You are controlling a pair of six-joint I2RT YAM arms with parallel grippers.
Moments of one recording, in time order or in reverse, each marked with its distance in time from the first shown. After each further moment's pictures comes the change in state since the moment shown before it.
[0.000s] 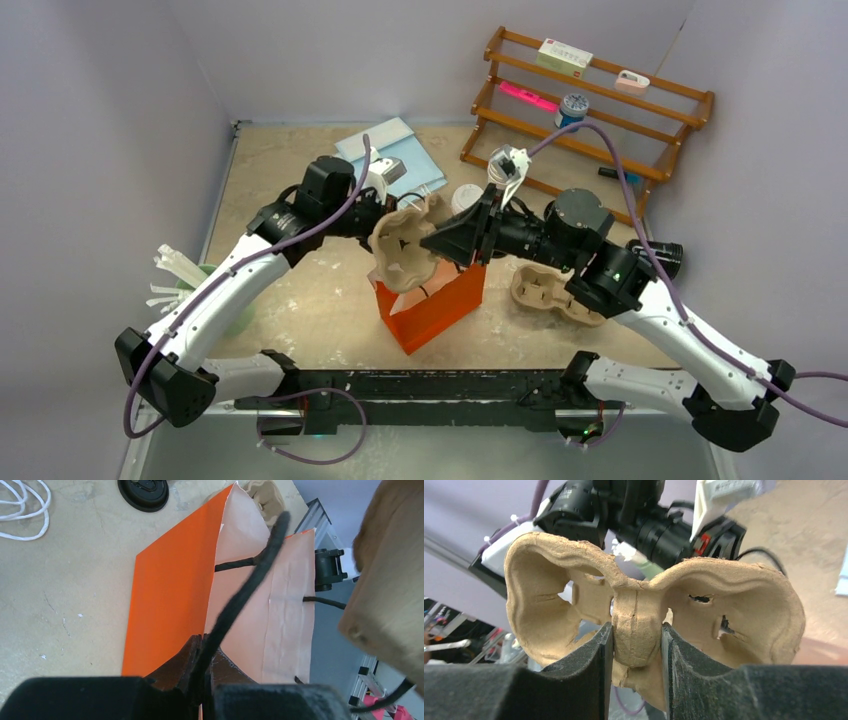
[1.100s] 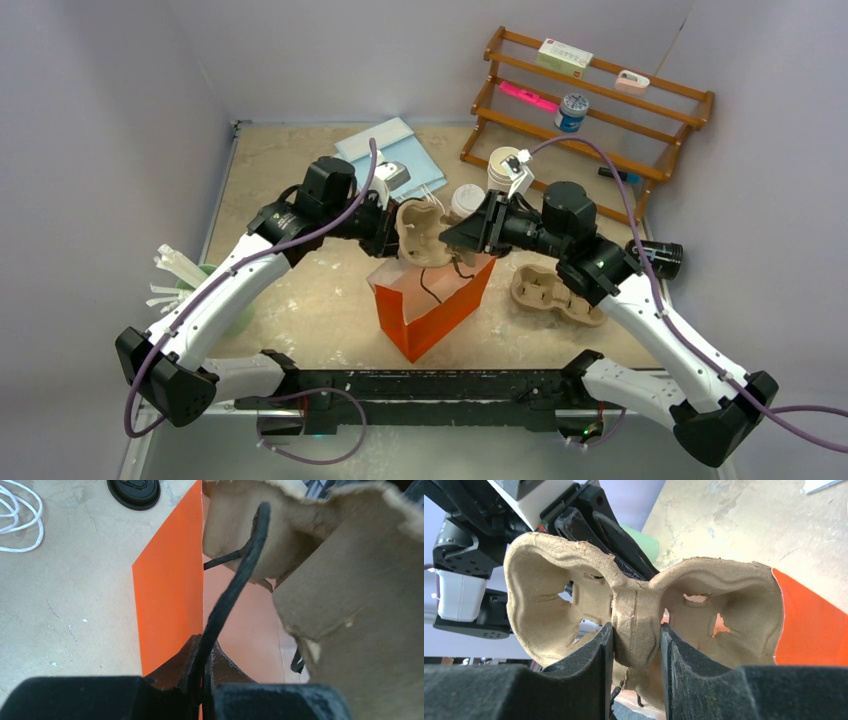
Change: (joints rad) left arm 0.000 0.008 0.000 -0.018 0.046 0.107; right arm -0.263 0.000 -0.204 -0.029 -0.147 0.261
